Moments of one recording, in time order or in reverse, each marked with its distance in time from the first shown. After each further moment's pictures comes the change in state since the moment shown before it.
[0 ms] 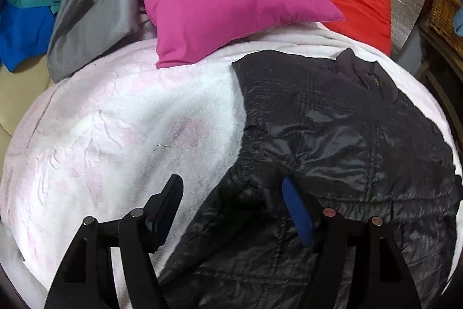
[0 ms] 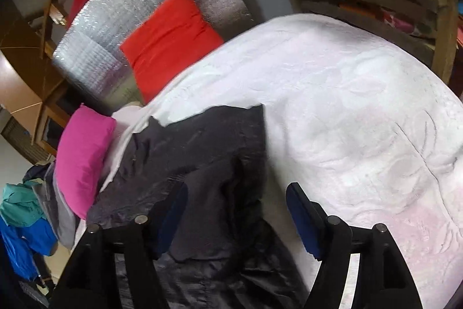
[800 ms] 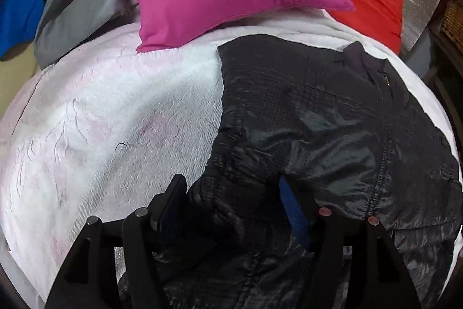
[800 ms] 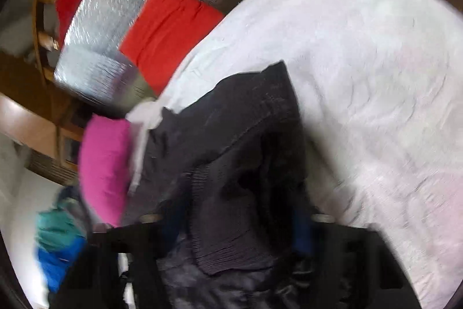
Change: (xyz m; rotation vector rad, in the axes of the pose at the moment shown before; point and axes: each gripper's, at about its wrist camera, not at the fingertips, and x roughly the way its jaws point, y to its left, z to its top) left arm 0.041 -0.025 0.014 -0.068 0.053 -0.017; right arm 0.040 0.024 -0.005 0.083 0.065 0.072
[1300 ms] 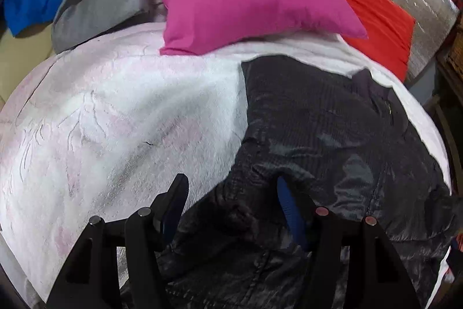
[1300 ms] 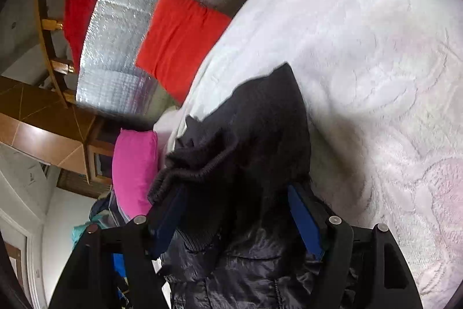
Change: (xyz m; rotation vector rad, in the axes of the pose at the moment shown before) left arm -0.019 0.019 0.000 -0.116 -0.050 -0.002; right arm -0.026 -0.031 0.008 0.221 0.007 0.274
